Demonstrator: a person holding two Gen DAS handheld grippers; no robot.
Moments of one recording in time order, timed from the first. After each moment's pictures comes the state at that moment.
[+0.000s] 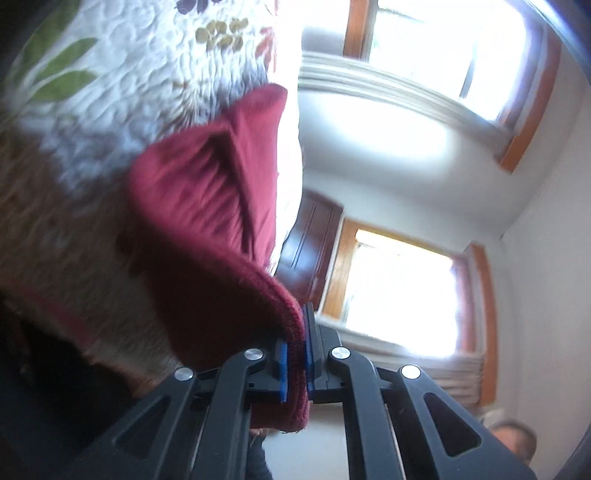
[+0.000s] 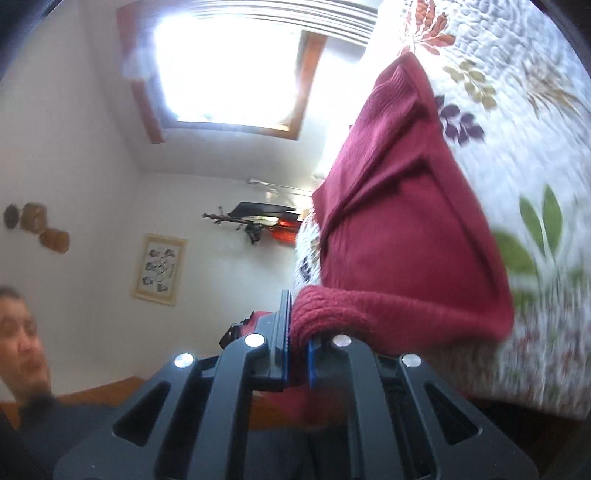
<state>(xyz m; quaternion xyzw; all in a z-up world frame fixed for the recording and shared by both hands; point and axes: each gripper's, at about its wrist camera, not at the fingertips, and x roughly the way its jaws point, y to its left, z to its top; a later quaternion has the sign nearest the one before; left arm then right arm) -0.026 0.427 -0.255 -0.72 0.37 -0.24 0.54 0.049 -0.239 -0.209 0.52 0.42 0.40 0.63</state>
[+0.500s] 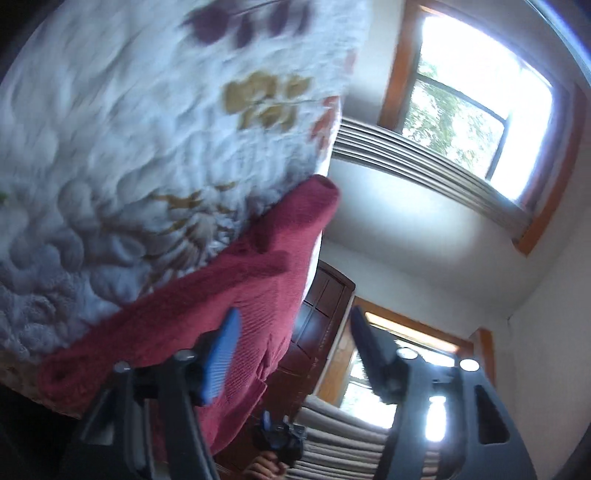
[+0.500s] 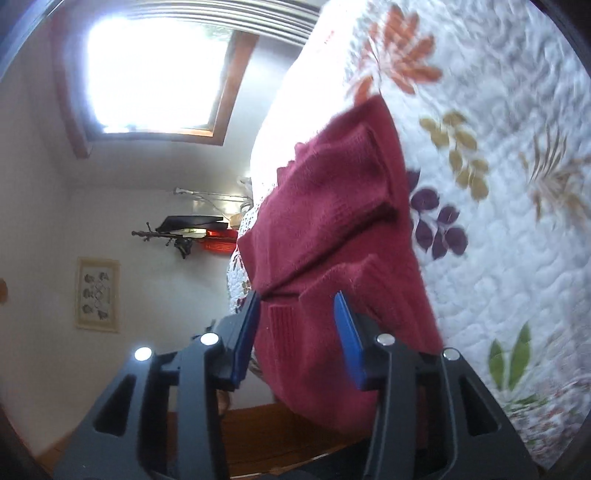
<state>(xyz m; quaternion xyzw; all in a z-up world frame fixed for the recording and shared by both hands) 0.069 0.442 -0.278 -0.72 0.35 -0.13 0.59 0.180 -0.242 -0.194 0.46 0.50 0.30 0.67</state>
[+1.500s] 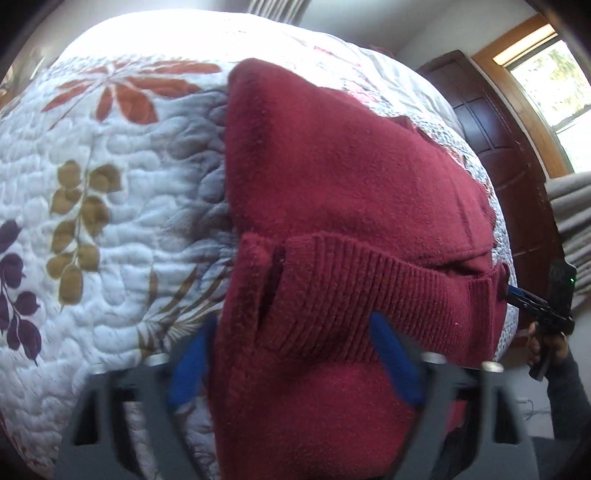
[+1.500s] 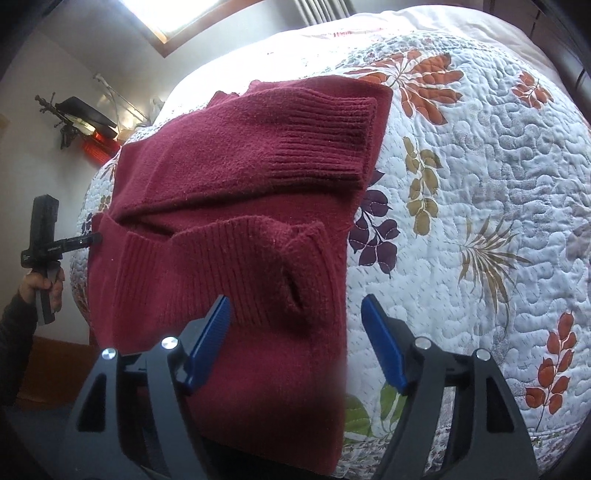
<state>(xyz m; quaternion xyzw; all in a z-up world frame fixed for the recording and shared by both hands) 0.144 0.358 -0.233 -0.13 0.60 -0.18 0.77 0.169 -0.163 -0.204 0.11 0.57 0.20 0.79</state>
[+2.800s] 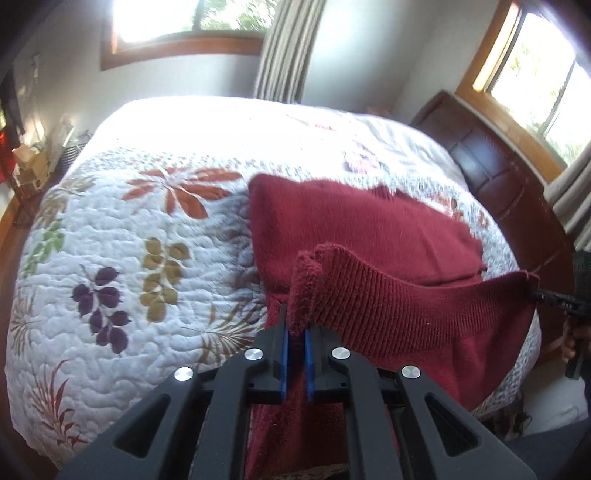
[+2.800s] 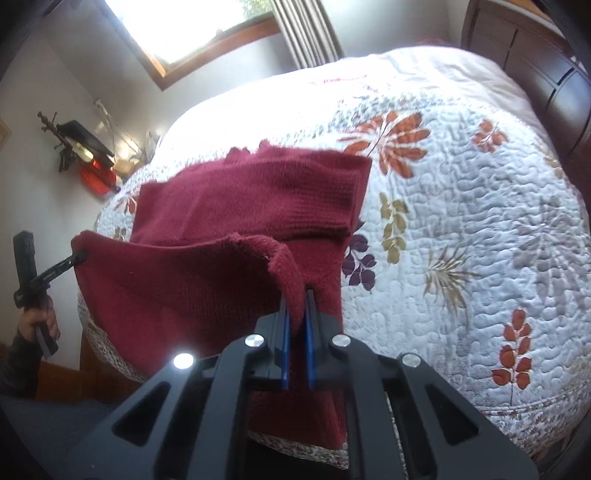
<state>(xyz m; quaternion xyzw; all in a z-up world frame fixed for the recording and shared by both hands) 0.085 0.378 -0.143 -0.11 0.45 -0.11 0.88 0.133 -0.184 -0.127 0.12 0.50 0.16 0.84</state>
